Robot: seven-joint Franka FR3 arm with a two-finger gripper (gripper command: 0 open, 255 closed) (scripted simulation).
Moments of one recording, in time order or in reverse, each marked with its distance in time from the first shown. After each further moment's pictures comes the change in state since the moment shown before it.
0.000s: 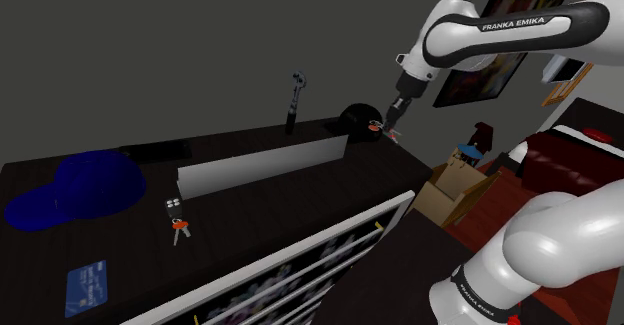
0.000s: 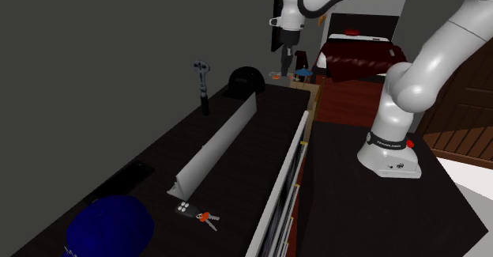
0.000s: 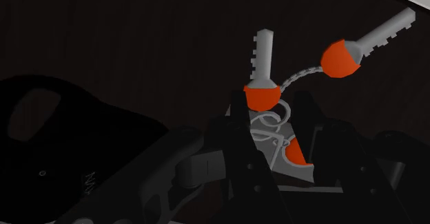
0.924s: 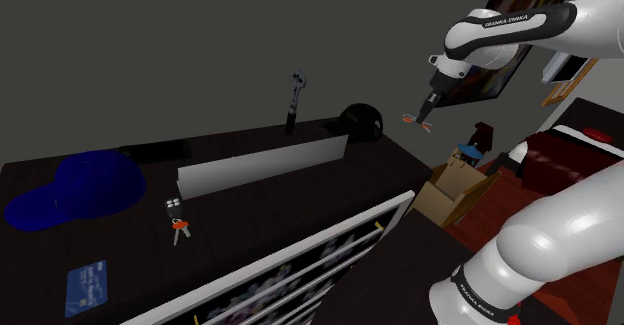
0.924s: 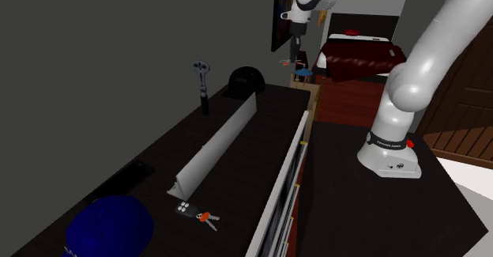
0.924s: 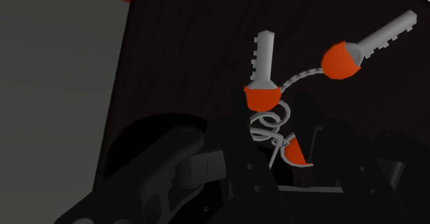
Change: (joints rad) arm -0.117 0.182 -0.263 0.190 -0.033 -0.021 -0.366
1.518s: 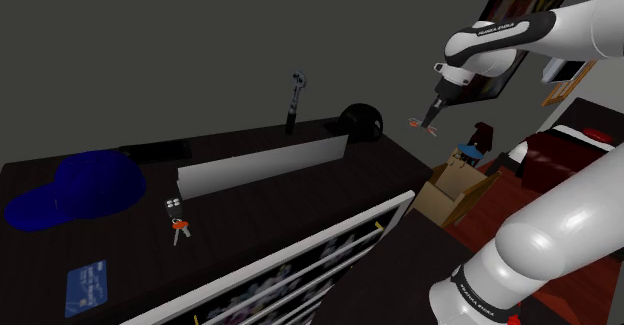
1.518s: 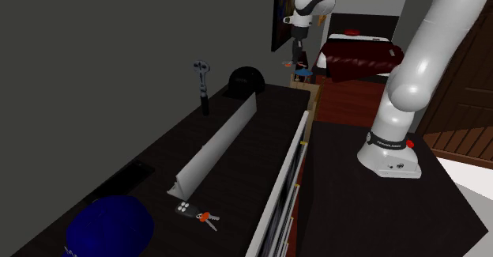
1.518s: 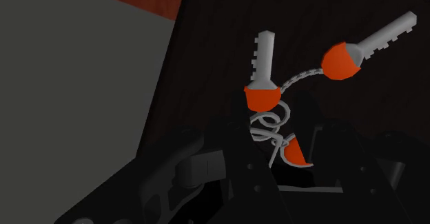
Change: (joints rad) arm -0.029 0.113 -0.080 0.051 0.037 0.050 -0.134
